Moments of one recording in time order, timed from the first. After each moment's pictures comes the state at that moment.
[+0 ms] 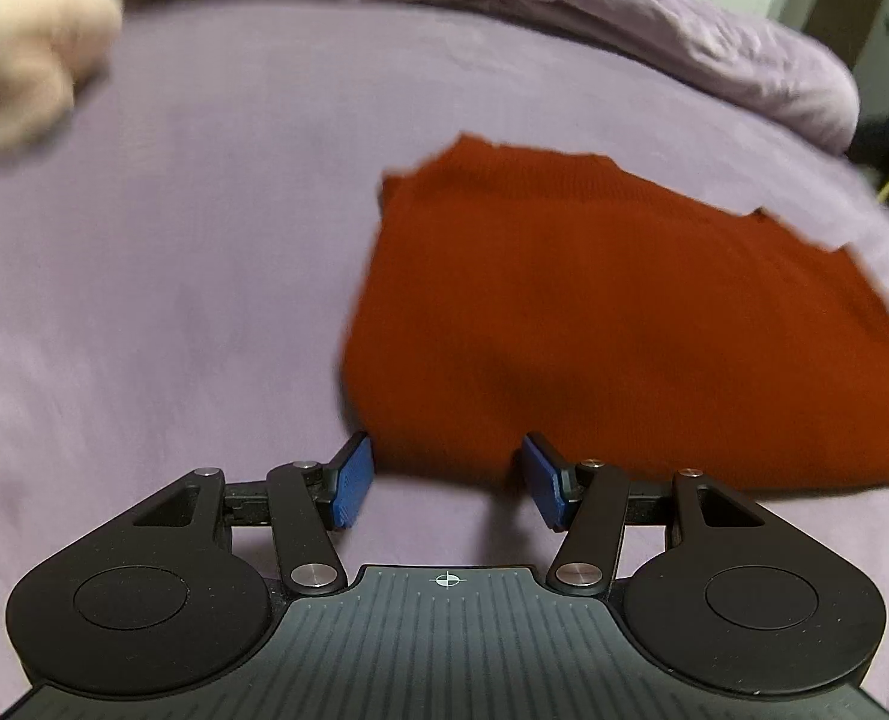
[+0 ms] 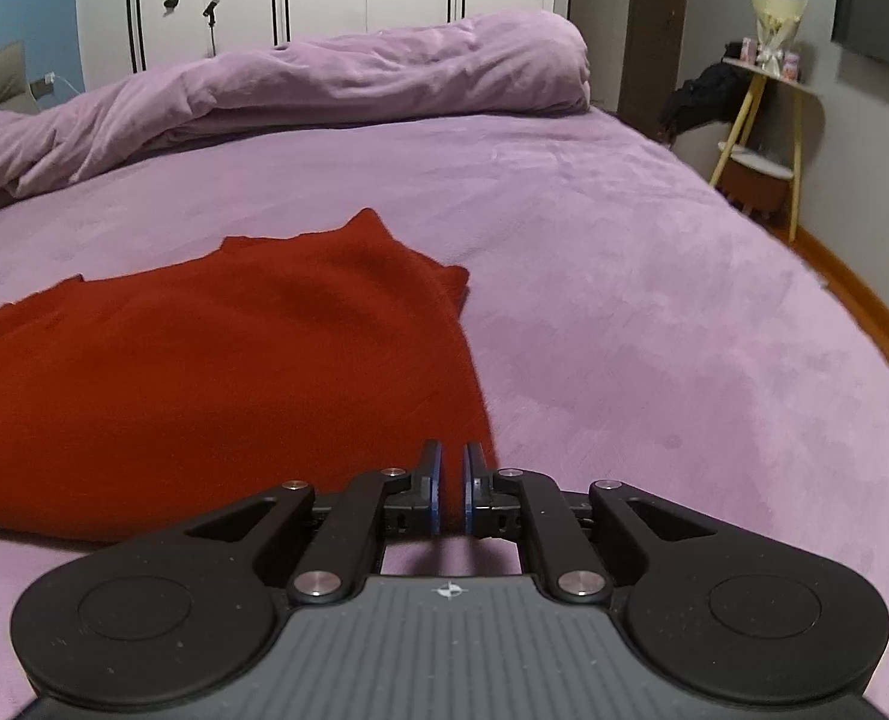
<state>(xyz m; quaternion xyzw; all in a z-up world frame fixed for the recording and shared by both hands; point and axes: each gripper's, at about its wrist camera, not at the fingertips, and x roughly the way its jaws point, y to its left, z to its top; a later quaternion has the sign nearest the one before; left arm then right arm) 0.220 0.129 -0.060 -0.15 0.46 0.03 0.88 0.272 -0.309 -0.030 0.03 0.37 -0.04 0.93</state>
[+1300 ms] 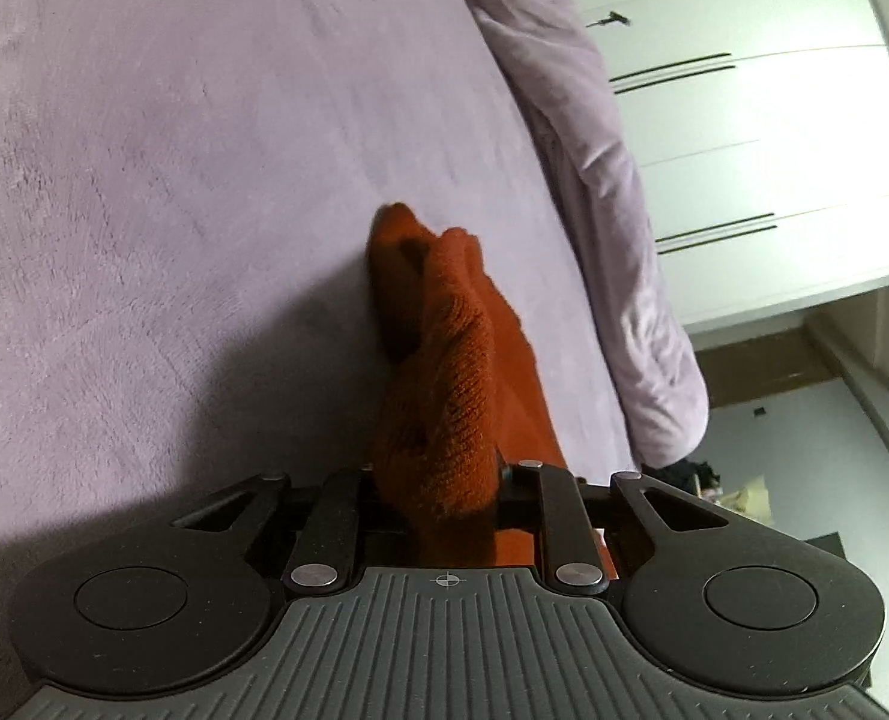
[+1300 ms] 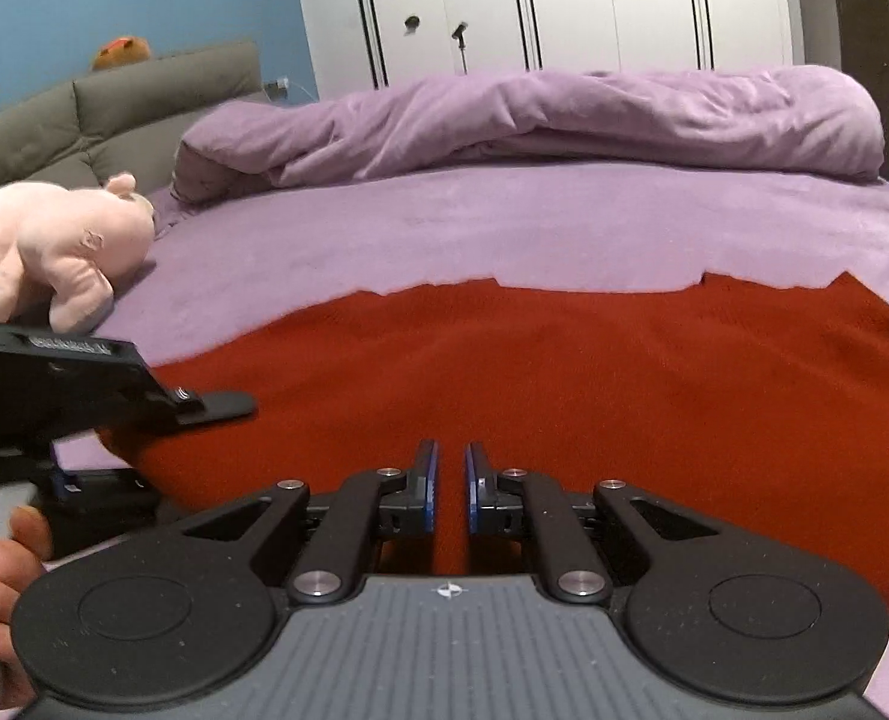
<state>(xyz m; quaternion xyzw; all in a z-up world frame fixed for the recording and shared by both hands) 0.245 0.198 -0.120 -0.56 0.31 -0.01 0.77 0.284 -0.078 -0.042 0.03 0.34 0.18 0.92</state>
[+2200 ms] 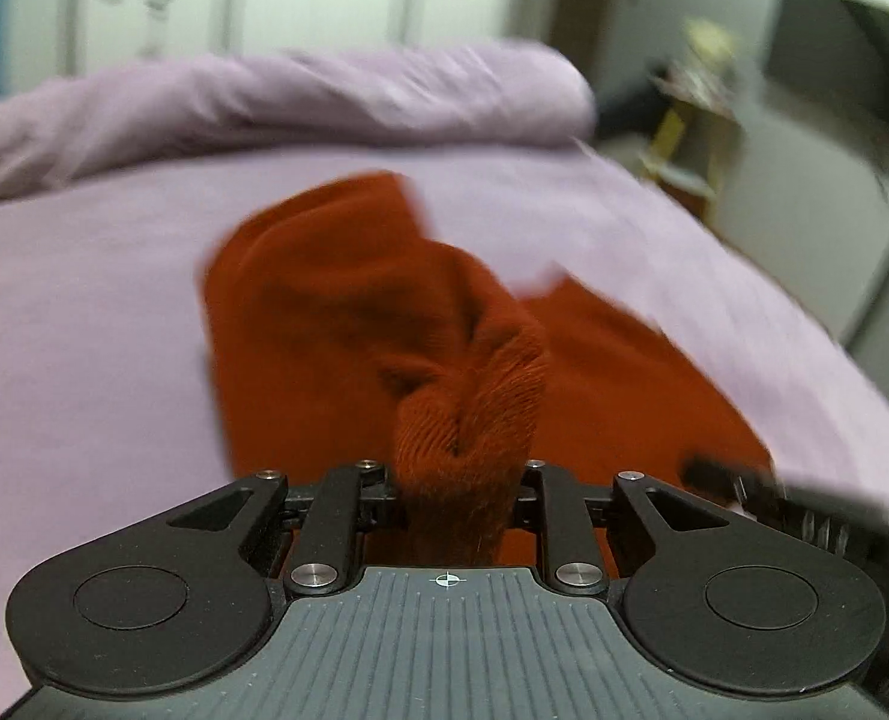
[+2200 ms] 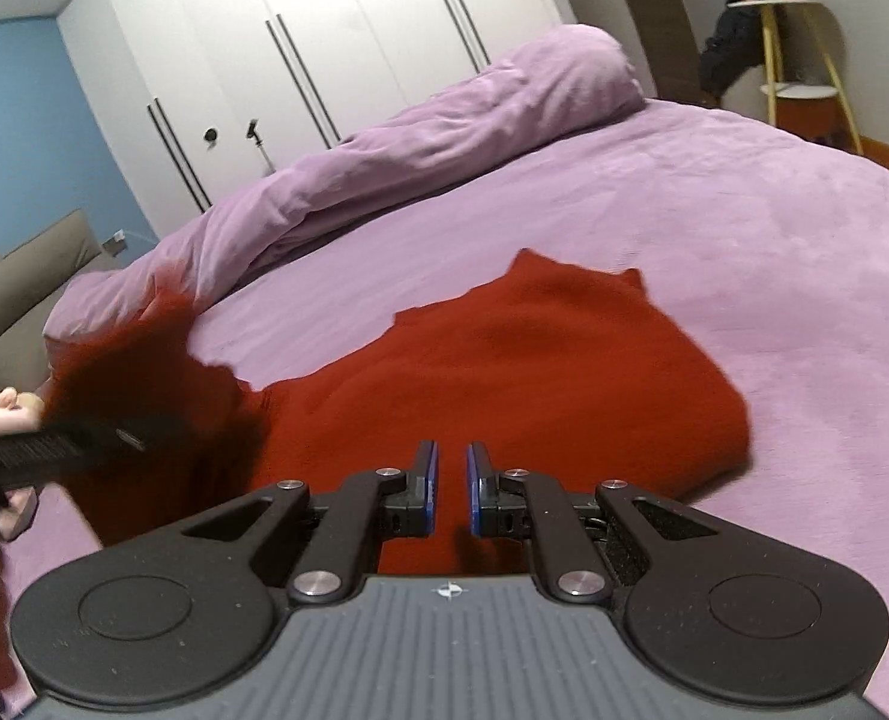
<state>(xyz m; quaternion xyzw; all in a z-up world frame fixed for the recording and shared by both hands) 0.285 -0.042 -0.015 0.00 0.37 -0.19 0.91 0.246 -0.251 -0.026 0.20 0.30 0.03 0.93</state>
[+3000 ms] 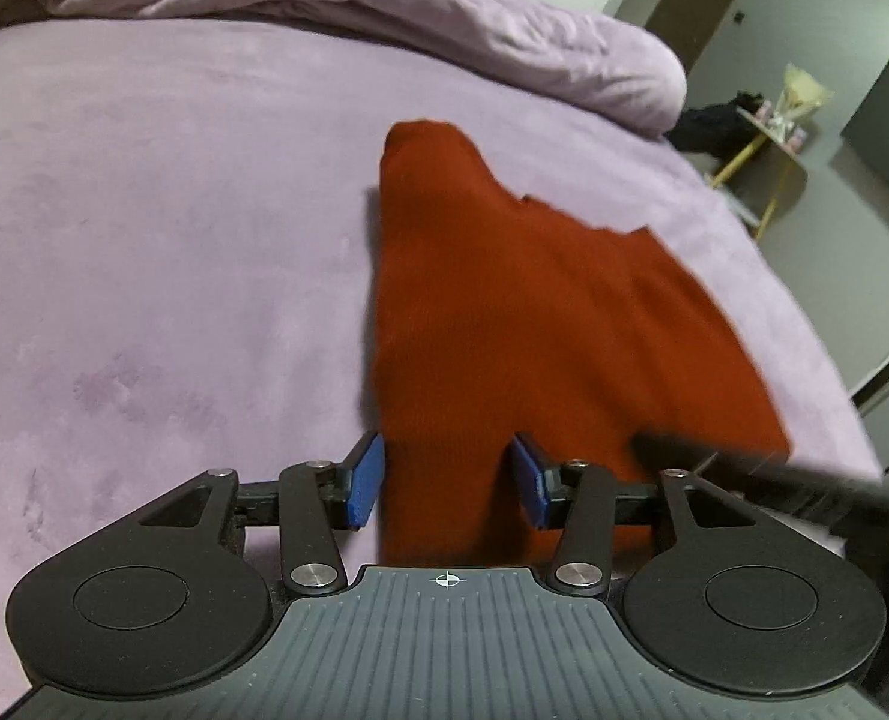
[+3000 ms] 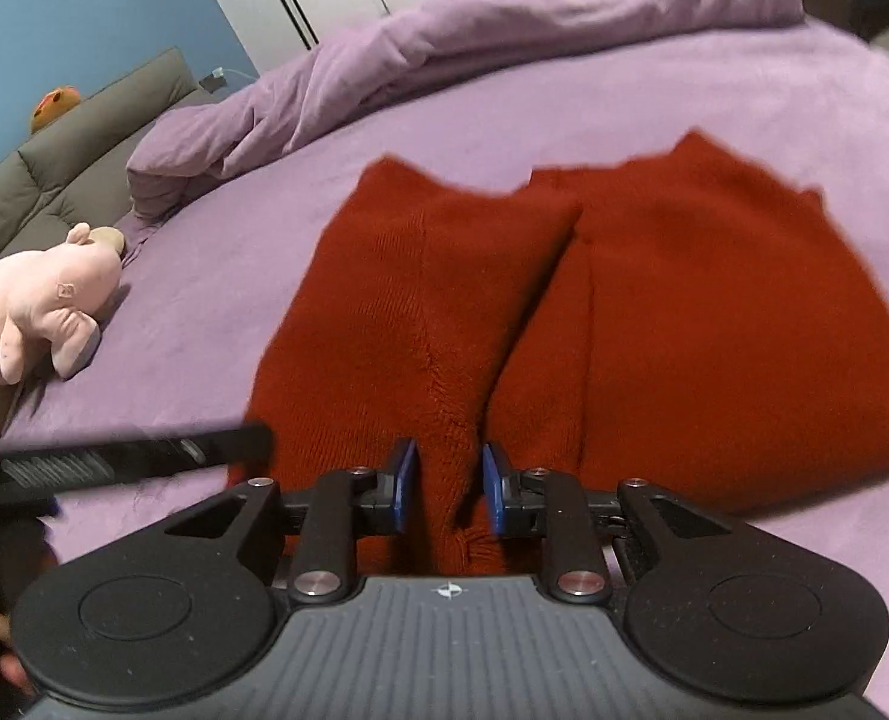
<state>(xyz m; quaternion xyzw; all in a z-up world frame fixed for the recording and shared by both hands) 0.279 0.018 -0.053 -0.14 0.43 -0.12 0.89 0.284 -0.211 -0.033 0.14 0.41 0.17 0.89</state>
